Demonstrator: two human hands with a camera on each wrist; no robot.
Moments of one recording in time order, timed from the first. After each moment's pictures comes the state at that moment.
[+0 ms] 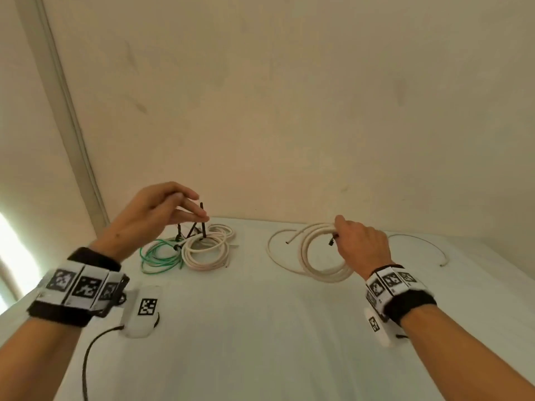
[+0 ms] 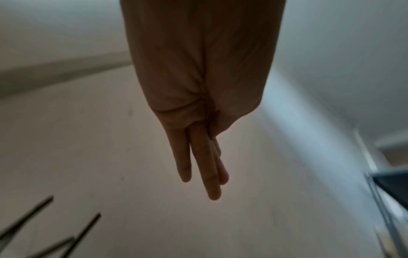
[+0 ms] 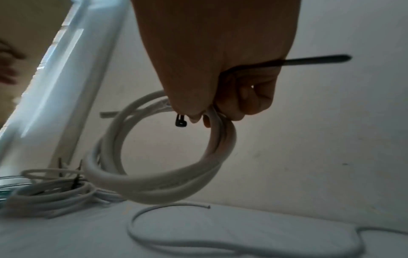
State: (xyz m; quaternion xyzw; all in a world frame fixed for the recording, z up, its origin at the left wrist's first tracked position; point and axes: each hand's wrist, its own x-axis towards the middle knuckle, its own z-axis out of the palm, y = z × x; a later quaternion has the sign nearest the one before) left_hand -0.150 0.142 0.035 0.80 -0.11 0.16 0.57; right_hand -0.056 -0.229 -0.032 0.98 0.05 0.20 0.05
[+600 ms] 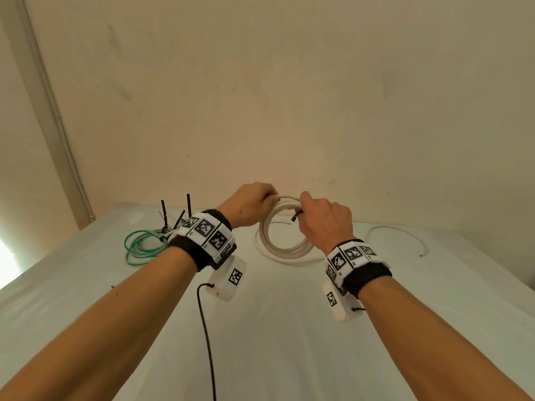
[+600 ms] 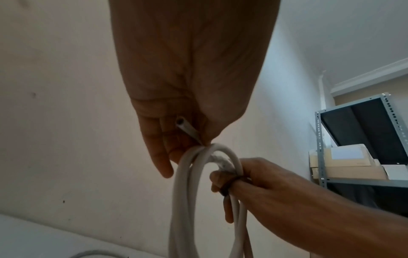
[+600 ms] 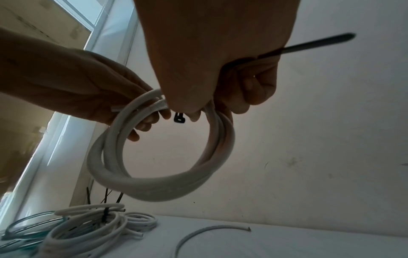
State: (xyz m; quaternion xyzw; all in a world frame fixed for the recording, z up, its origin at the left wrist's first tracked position) left_hand -0.059 0.003 0.023 0.94 -0.20 0.11 0.26; right_hand -0.060 -0.186 -0.007 0.96 0.11 0.26 0.03
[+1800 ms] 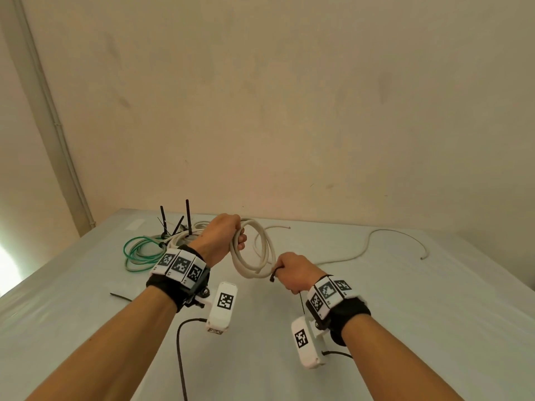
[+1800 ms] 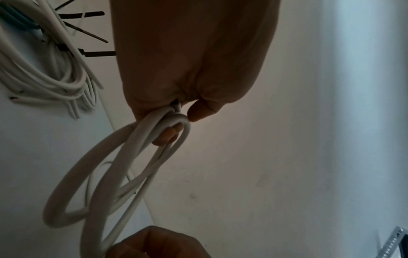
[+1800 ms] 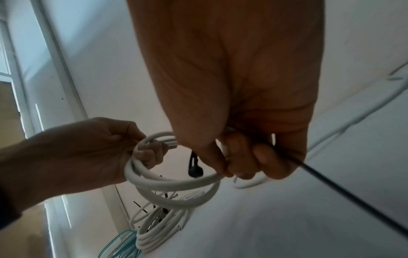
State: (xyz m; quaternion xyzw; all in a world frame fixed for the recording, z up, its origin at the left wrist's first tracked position) left_hand -0.074 0.030 -0.030 0.69 0.04 -0.01 0.73; right_hand -0.075 -0.161 -0.074 0.95 0.08 -0.15 -0.28
